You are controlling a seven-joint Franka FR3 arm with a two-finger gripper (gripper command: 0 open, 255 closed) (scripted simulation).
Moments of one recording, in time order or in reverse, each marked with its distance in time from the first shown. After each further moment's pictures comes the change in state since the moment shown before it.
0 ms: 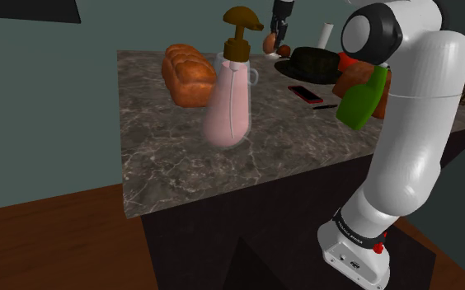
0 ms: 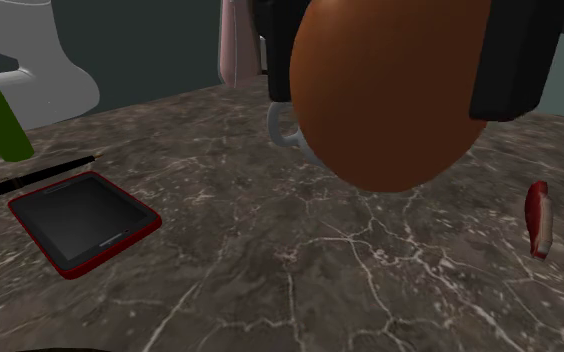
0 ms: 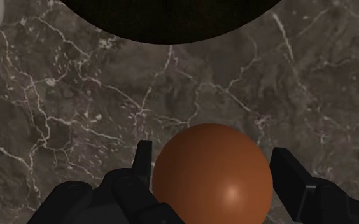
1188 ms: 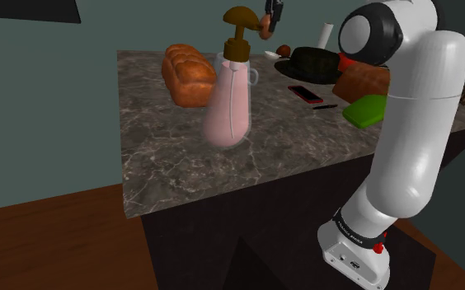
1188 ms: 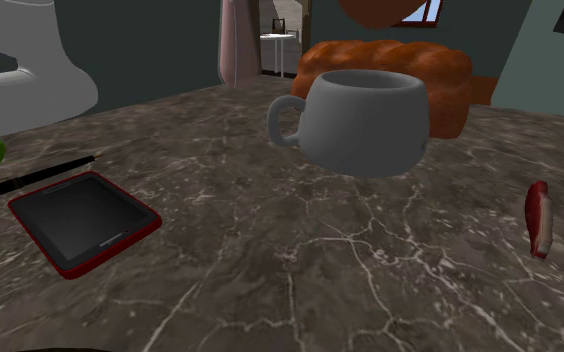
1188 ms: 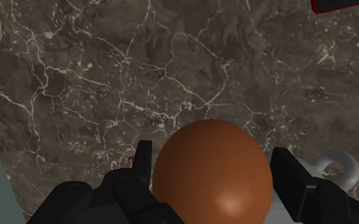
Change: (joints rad) arm 0.068 0.001 0.013 0.185 -0.015 -0.190 0.087
